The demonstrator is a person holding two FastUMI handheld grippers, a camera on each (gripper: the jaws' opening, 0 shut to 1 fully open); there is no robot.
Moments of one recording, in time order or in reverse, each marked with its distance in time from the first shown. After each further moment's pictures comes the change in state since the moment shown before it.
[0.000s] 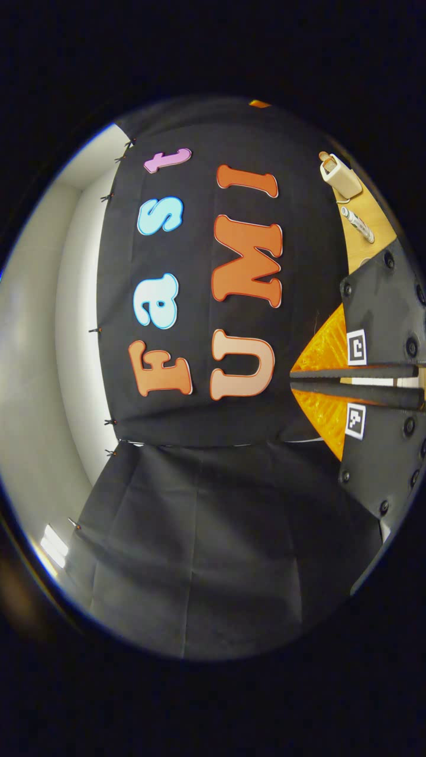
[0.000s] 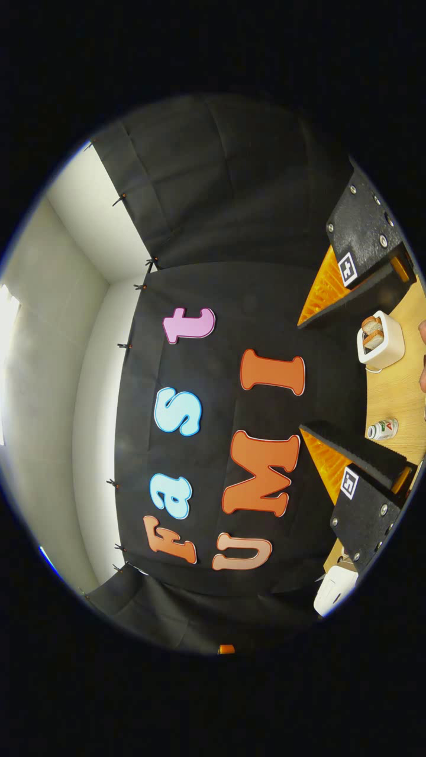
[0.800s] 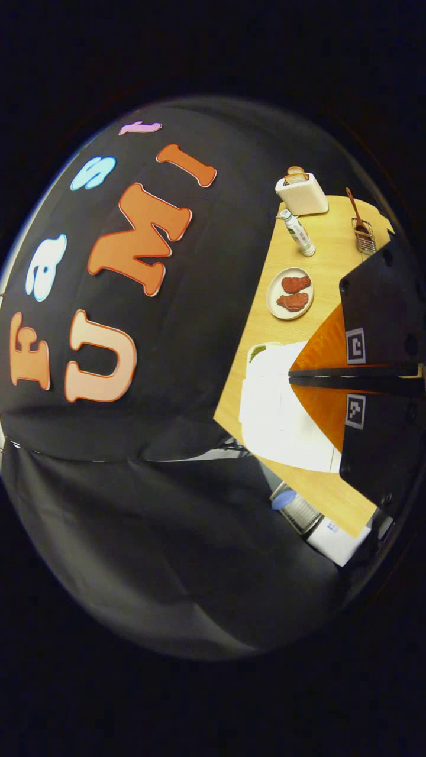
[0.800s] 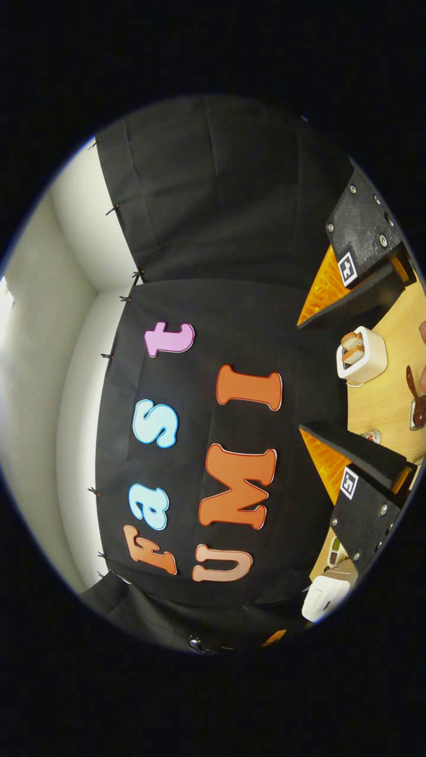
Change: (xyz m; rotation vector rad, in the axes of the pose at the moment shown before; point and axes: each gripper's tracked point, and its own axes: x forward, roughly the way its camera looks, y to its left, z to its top) left arm 0.051 -0.002 -0.184 -0.147 0.742 -0.075; right arm -0.036 -0.016 -0.032 -0.036 0.108 -0.086
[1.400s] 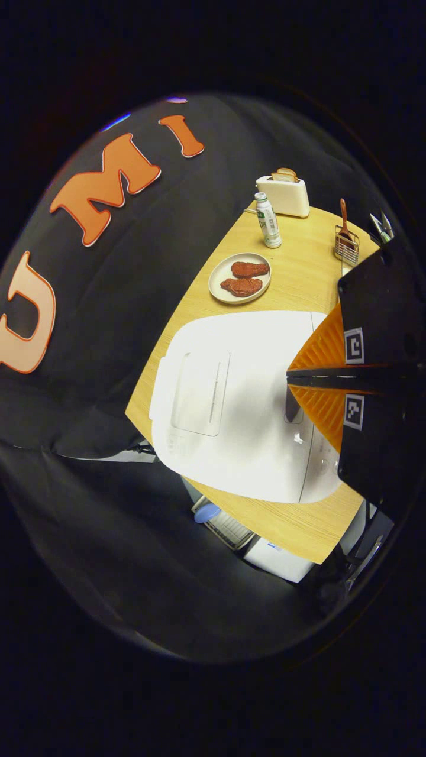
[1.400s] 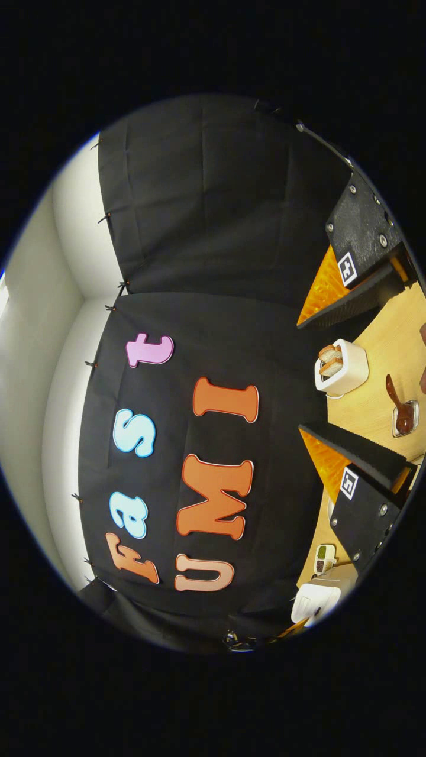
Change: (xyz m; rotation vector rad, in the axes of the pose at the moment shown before) left arm 0.086 0.030 -0.081 -0.124 0.406 0.005; right arm -0.026 -0.005 -0.030 -0.016 0.100 -0.066
